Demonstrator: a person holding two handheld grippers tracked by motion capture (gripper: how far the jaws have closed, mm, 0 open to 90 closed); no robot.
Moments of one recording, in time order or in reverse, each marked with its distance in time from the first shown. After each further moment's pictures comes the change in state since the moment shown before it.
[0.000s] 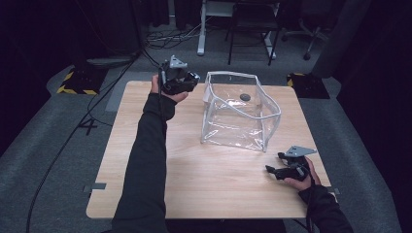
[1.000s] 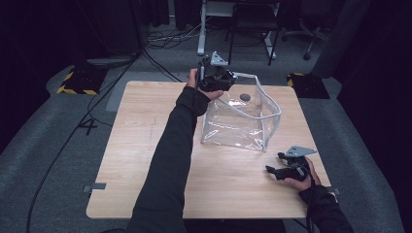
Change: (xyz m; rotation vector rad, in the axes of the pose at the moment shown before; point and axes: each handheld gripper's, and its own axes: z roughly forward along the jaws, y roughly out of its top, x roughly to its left) left arm -0.073 0.046 0.048 -0.036 -0.168 0.105; right arm -0.001 0.000 0.000 -0.006 0.004 -0.012
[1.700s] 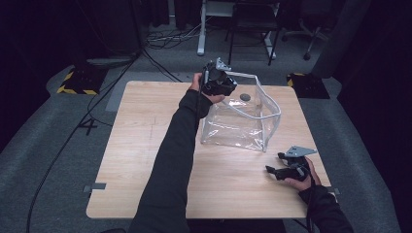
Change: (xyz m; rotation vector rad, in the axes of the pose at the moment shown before) left arm 0.003 -0.013 0.020 0.091 0.003 0.002; right arm 0.001 0.000 0.000 -0.002 0.001 0.008
